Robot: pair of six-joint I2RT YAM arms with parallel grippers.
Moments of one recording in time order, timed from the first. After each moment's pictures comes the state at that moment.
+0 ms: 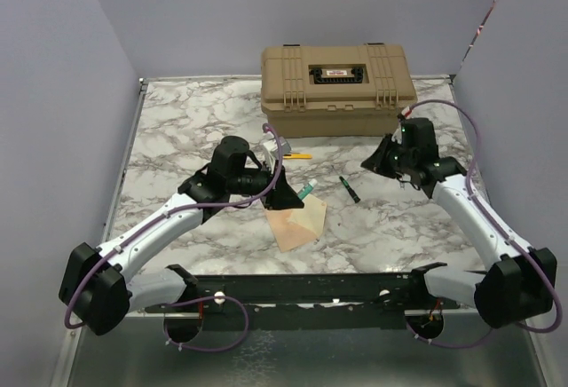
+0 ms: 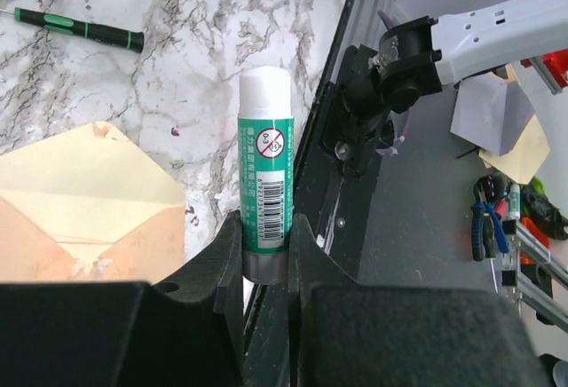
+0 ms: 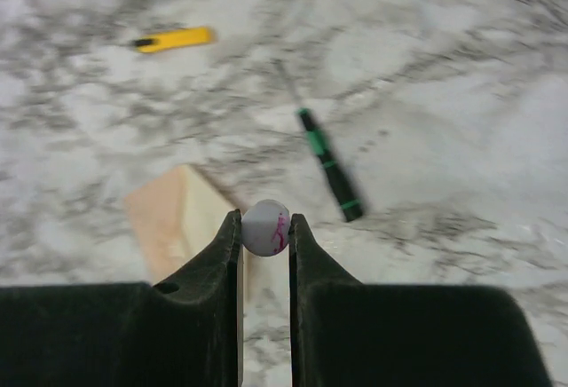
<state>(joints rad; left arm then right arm) -0.64 1.15 0.82 -0.10 0.80 -0.33 0.25 1.17 0.97 -0.49 -0.21 0.52</state>
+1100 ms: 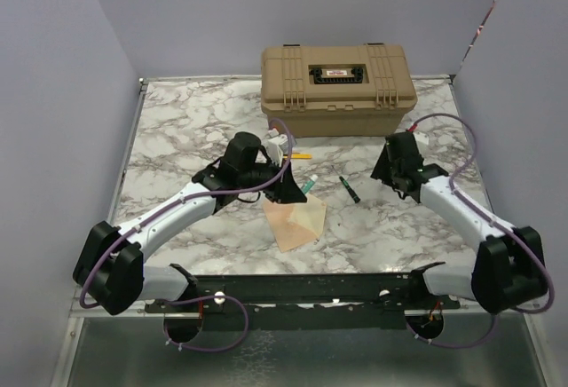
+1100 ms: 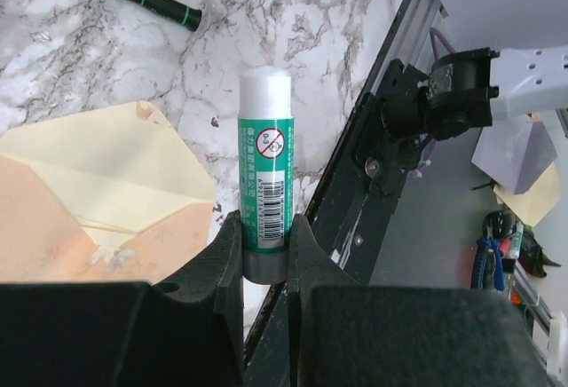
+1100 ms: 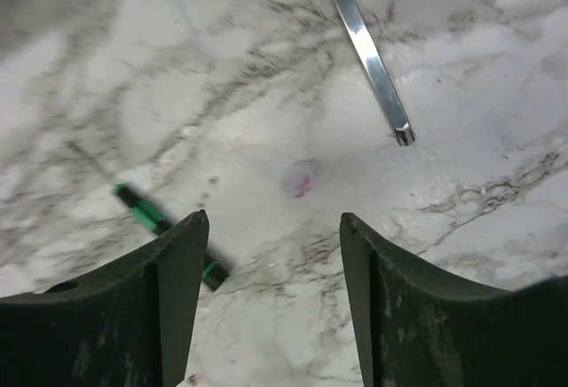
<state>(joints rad) -0.64 1.29 0.85 -0.11 0.70 -0.40 0.29 1.34 0.77 -0.38 0.37 0.61</state>
